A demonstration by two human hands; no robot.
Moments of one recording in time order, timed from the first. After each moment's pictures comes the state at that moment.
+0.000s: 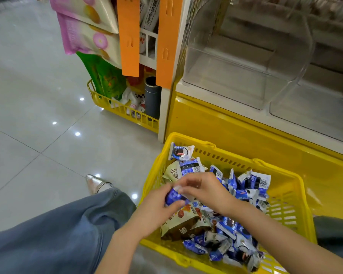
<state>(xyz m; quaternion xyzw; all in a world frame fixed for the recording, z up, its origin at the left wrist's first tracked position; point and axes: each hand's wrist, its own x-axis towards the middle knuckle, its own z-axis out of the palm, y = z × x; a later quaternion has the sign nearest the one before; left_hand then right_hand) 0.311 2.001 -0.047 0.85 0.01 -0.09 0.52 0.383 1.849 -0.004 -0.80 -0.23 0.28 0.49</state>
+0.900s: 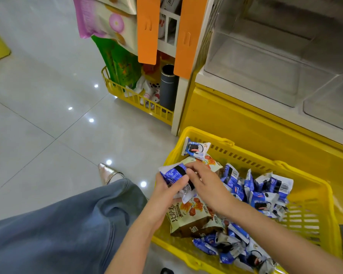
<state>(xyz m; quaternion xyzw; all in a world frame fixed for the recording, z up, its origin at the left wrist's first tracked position) 0.323 2.000 -0.055 0.51 0.25 -0.09 0.82 0.390 1.881 -0.030 -0.87 -0.21 0.22 0.39</state>
